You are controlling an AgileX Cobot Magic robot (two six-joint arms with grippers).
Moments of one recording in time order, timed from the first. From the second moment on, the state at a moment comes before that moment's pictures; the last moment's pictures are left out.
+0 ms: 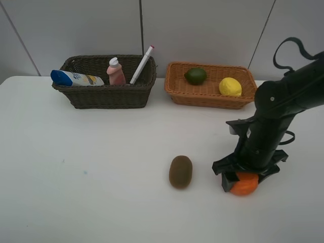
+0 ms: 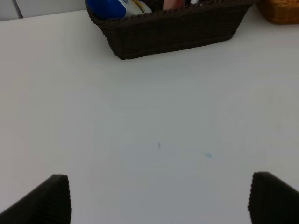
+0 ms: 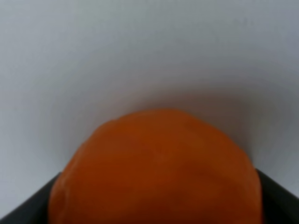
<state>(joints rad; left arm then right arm) -0.09 -0.01 -0.51 -0.08 1.07 0.11 0.45 1.83 -0.77 0.02 0.72 0.15</state>
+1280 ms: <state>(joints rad) -0.09 -0.01 -0.51 -0.08 1.07 0.11 0.25 2.38 -2.17 -0.05 1.10 0.07</state>
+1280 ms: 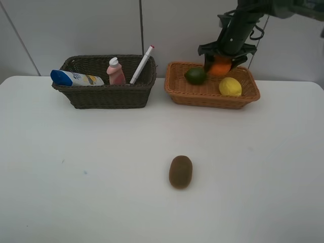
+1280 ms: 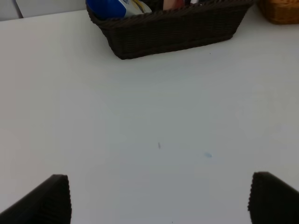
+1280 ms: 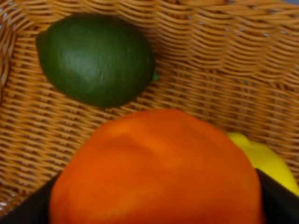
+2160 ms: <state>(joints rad) -0.09 -0.01 -0.51 -0.08 1.07 0.11 0.45 1.94 -1.62 0.04 1.22 0.14</state>
